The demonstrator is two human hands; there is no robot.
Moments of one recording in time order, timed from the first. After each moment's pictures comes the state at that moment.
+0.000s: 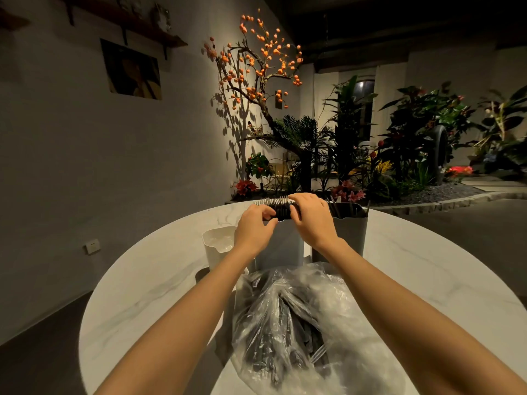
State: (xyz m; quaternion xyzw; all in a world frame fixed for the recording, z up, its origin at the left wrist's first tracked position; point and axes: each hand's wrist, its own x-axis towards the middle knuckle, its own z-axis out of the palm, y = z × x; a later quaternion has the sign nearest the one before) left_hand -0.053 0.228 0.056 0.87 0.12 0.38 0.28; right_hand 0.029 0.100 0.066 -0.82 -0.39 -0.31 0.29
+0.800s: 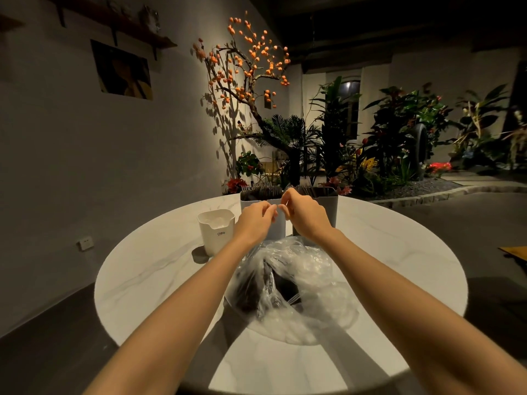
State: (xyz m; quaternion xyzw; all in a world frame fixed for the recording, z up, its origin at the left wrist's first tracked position) left_hand -0.115 0.163 0.053 0.89 0.09 0.31 0.32; right_hand -0.054 0.035 0.066 -0.85 -0.38 -0.23 0.28
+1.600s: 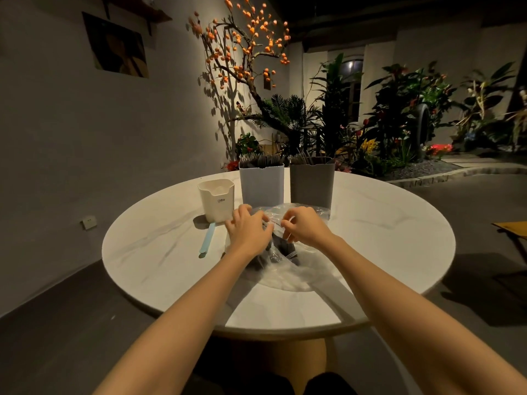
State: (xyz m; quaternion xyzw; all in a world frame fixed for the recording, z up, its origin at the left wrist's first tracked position) left_hand -0.159 0.140 -0.028 0.94 0.21 0.25 0.13; right_hand -0.085 0.017 -0.015 -0.87 -0.36 -0.04 0.34
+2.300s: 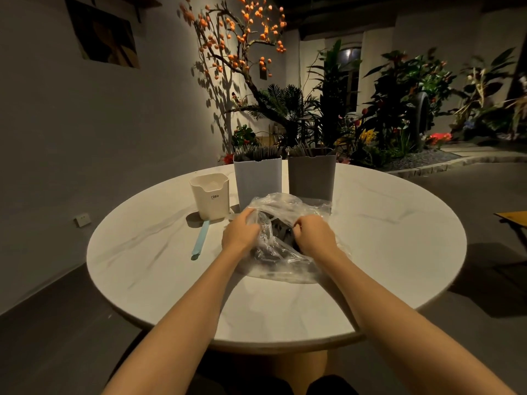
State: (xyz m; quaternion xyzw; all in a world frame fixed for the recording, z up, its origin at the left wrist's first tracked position) left_hand -0.148 0.158 -0.038 0.87 0.23 0.22 0.38; right_hand -0.064 0.018 -0.055 -0.92 -0.24 -0.12 0.27
